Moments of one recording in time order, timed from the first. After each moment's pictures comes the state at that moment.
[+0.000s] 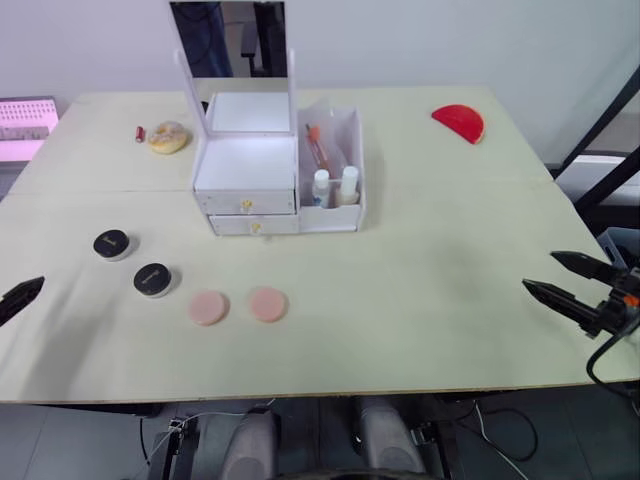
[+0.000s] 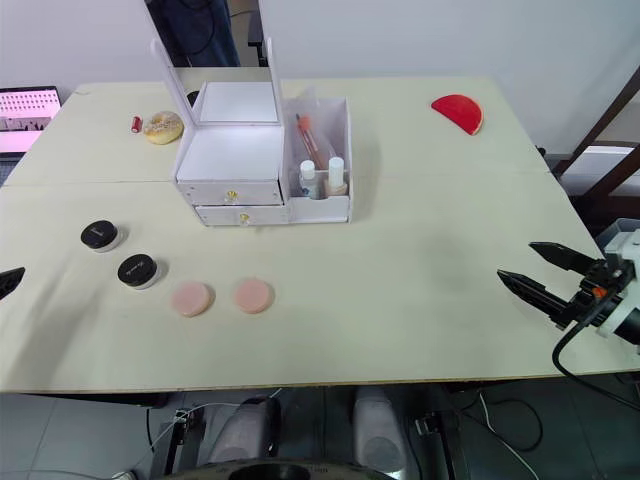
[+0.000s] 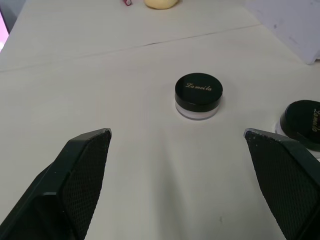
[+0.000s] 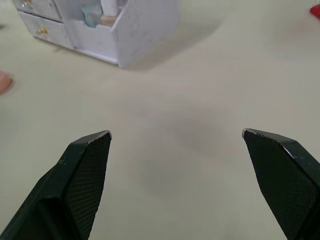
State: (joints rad) left arm 0.11 0.97 0.76 0.45 -0.51 0.19 -1.04; right arm 0.13 -0.83 -0.67 -0.11 0.61 0.46 1.13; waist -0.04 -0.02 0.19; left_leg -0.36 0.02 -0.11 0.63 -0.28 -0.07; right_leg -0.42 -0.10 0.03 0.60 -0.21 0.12
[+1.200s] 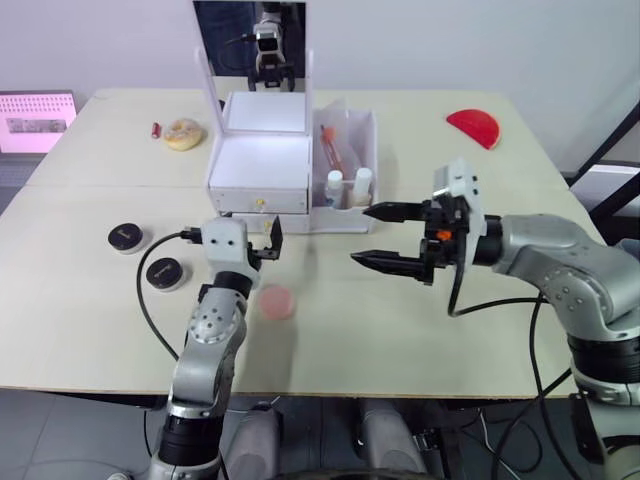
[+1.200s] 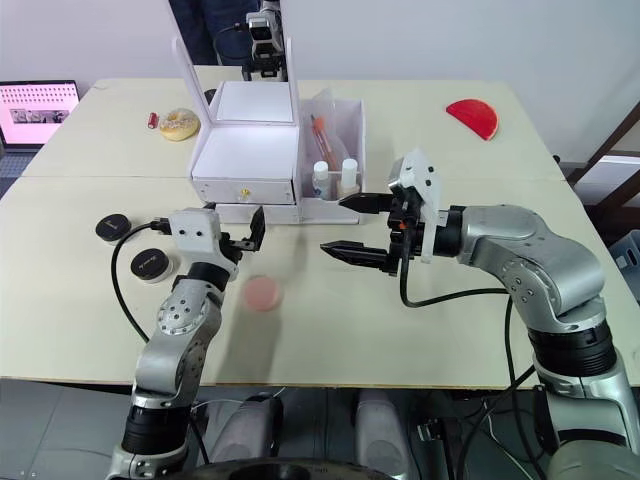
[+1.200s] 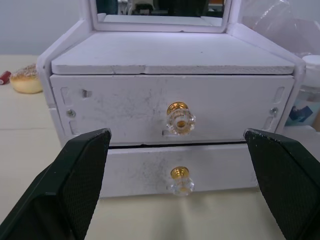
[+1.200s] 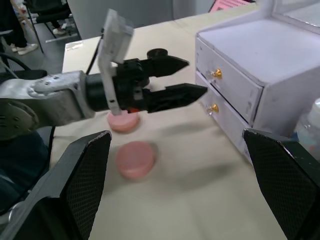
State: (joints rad) left arm -0.13 0.05 -0.06 -0.34 -0.06 0.30 0.02; right arm -0.52 -0.73 0.00 -0.39 0.76 0.82 0.88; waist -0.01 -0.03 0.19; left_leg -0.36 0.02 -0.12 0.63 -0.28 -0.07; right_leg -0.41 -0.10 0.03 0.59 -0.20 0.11
